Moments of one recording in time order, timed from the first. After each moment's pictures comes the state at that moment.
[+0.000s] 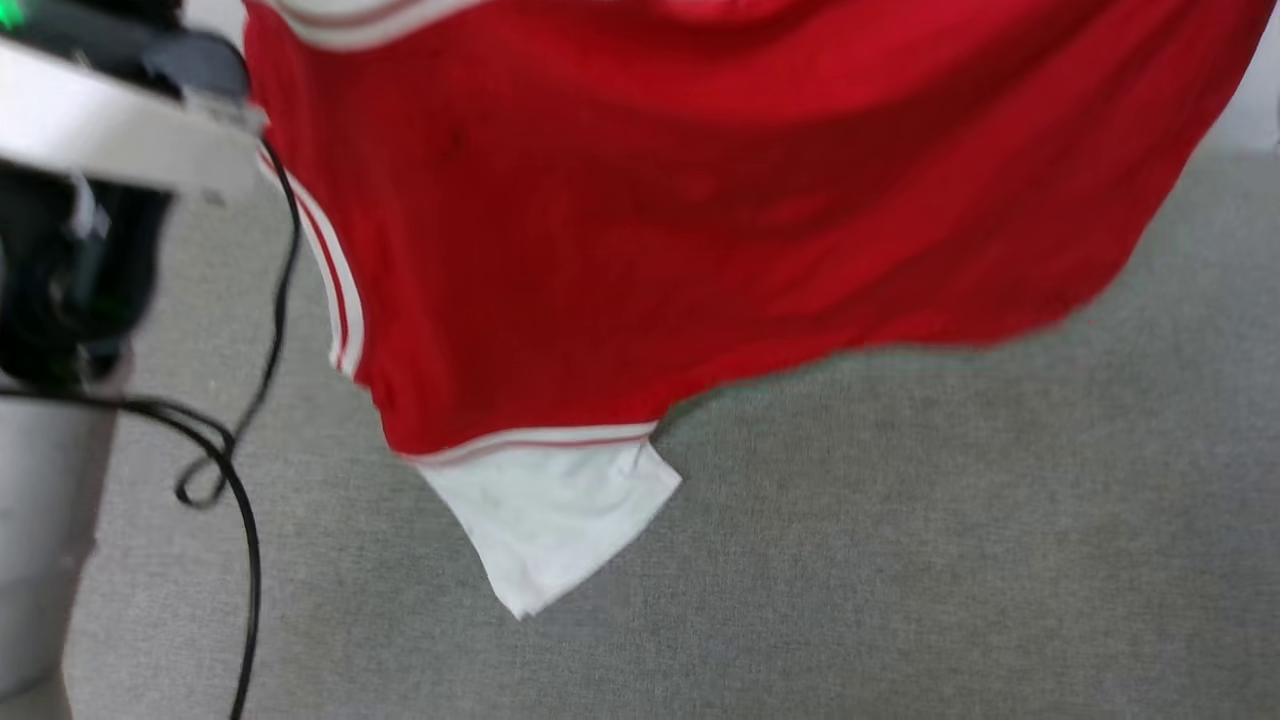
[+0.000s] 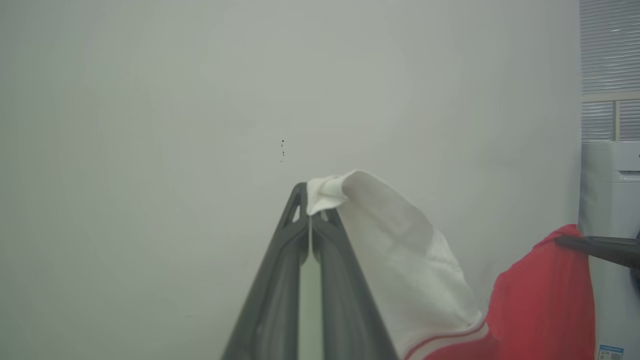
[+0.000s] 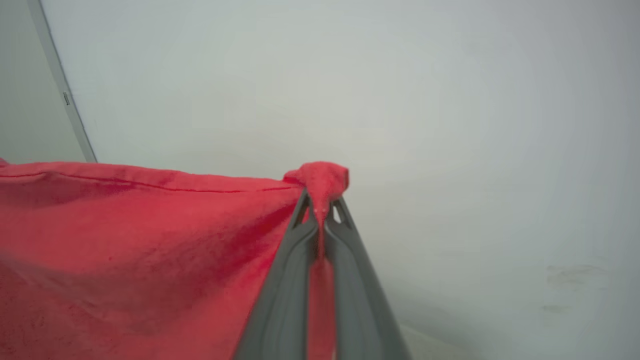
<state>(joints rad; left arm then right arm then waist) -0.83 0.52 -0.26 -0.11 -0.74 -0.02 -0.01 -0.83 -0.50 0.13 0.04 0.55 0.13 0.48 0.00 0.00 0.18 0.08</state>
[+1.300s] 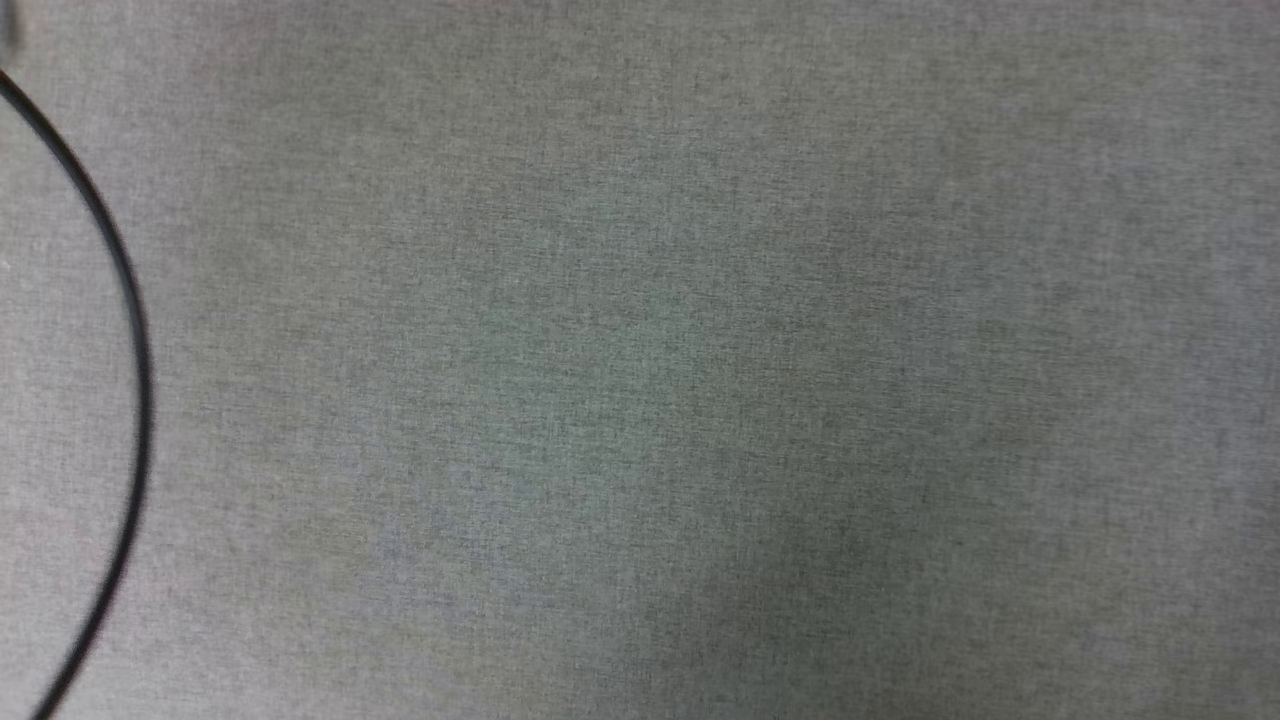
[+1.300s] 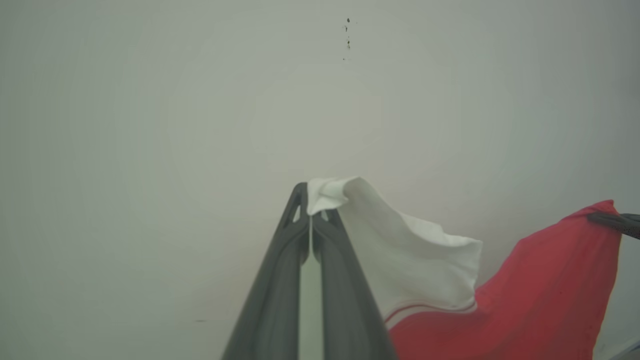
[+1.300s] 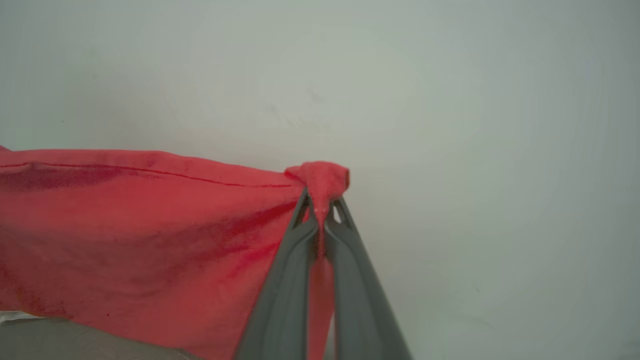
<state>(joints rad) -1.64 0.49 -0.39 0.49 -0.73 -0.13 -0.12 -1.71 -0.43 0.34 0.69 0.39 0.13 0.21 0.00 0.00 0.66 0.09</state>
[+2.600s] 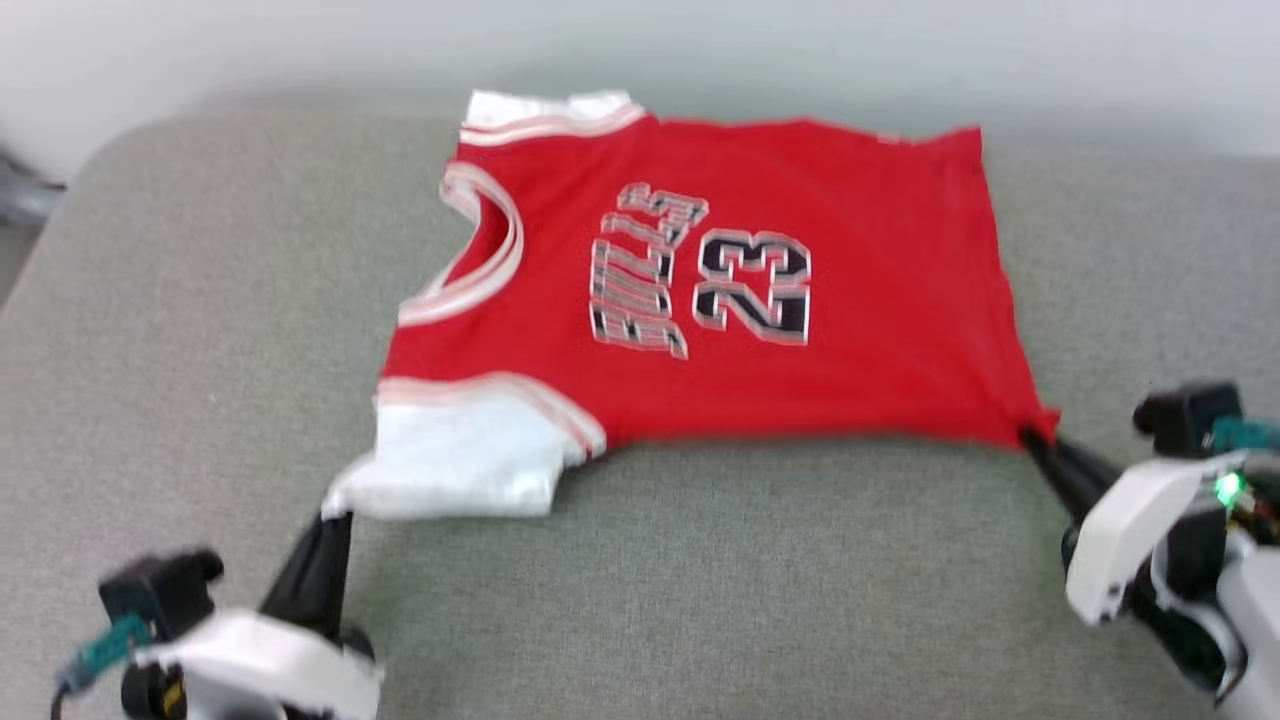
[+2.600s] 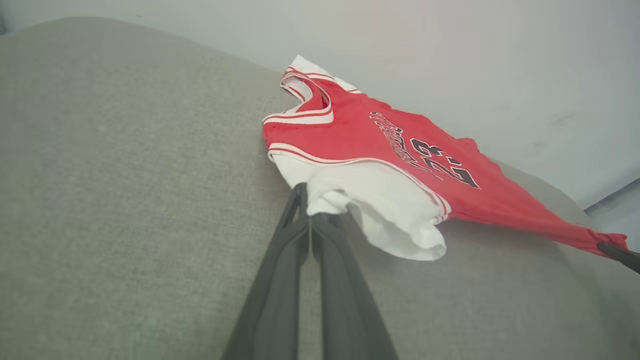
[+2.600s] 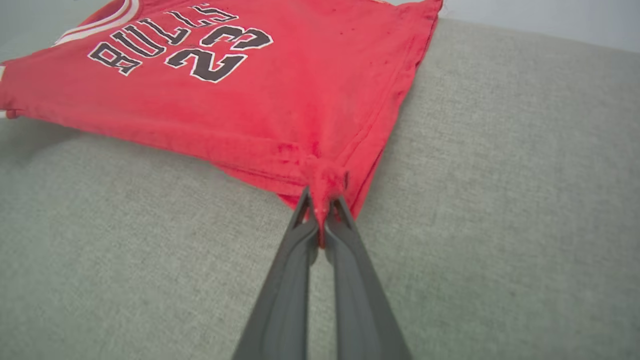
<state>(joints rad) -0.08 0.53 -0.38 0.03 -0.93 0.10 -0.26 -0.39 -0.51 0.41 0.39 0.65 0.13 0.10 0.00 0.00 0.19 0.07</state>
